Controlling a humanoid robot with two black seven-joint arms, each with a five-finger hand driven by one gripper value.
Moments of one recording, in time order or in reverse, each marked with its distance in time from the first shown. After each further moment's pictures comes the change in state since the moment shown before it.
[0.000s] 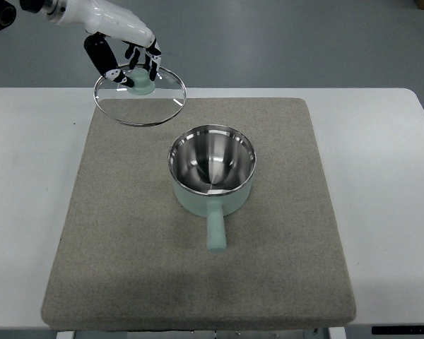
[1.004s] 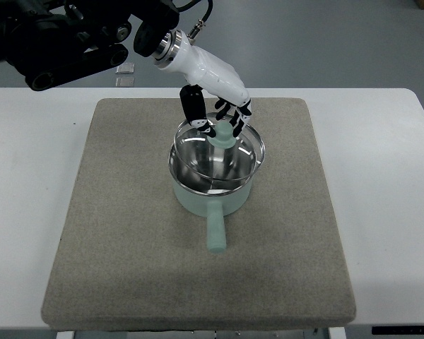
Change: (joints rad) left arm -0.011 -0.305 -0.020 -0.058 -0.017 0.002 0.000; right arm 0.000 0.000 0.000 0.000 0.000 0.000 0.000
